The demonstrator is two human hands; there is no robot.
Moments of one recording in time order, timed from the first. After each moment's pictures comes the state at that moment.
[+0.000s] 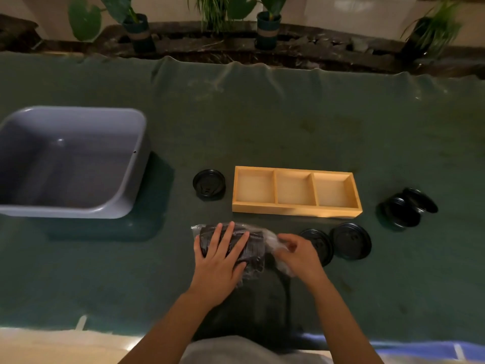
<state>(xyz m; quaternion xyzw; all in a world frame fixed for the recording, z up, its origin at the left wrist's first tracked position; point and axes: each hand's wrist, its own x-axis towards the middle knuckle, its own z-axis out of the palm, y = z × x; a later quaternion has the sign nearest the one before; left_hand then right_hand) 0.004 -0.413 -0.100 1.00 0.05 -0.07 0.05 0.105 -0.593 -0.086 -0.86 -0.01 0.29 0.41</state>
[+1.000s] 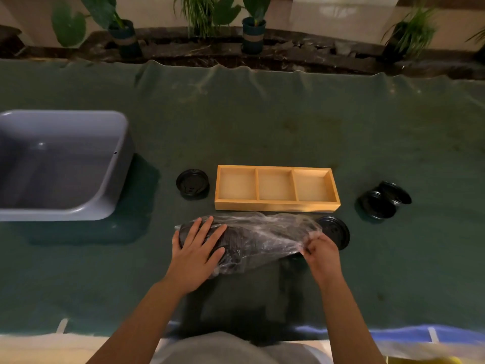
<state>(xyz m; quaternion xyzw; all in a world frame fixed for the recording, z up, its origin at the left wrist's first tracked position) 0.013 -0.400 -0.101 0.98 0.08 -0.11 0.14 0.116 -0.661 -0.099 -0.64 0.19 0.16 0.72</state>
